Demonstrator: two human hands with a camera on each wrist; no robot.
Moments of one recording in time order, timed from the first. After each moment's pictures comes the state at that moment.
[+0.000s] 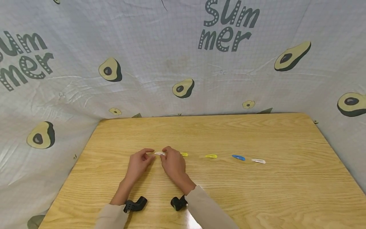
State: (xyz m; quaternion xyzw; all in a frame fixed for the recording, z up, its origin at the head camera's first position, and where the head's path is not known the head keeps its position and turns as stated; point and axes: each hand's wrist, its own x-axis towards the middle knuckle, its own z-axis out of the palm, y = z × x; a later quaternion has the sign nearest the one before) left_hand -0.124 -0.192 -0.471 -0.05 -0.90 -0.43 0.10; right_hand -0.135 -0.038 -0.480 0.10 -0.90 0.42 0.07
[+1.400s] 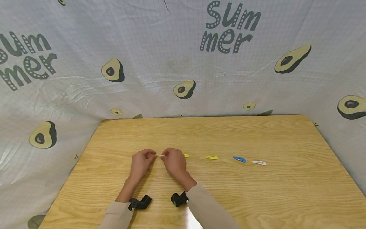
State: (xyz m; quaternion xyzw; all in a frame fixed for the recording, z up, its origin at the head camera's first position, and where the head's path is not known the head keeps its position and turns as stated) left_hand -0.129 -0.183 -0.474 0.02 -0.89 -0.44 0.09; right_hand -0.144 -0.035 -0.478 0.09 -0.90 0.43 0.01
